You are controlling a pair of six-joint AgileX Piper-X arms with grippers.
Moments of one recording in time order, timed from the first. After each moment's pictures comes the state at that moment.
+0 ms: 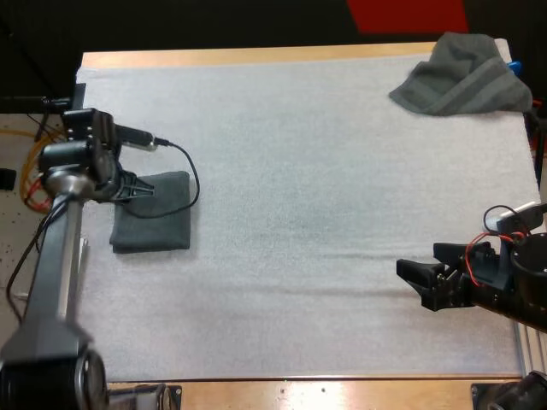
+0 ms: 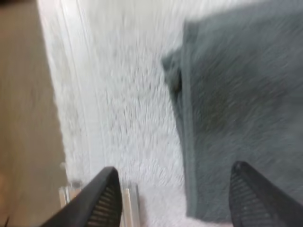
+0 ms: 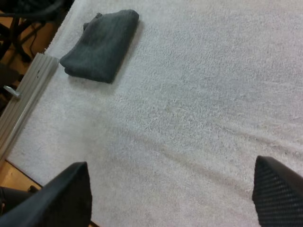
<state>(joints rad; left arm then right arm) 0.12 1.49 -1.21 1.01 -0.23 -1.50 0.58 0.67 -0.93 1.00 -0.25 -1.47</state>
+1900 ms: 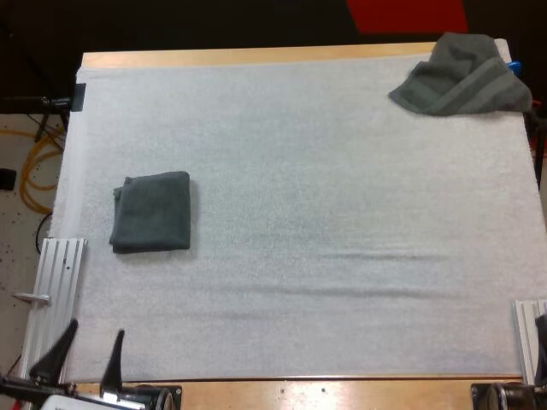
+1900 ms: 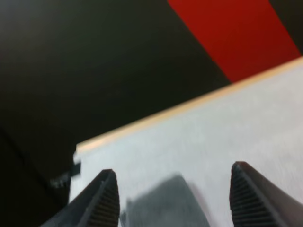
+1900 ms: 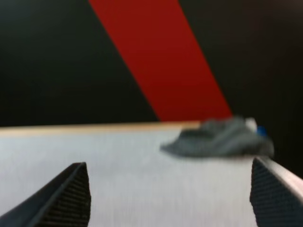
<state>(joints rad) -0.06 -0.01 -0.96 1.23 0.09 -1.48 -0.06 -0.01 -0.94 1.17 -0.16 -1.83</state>
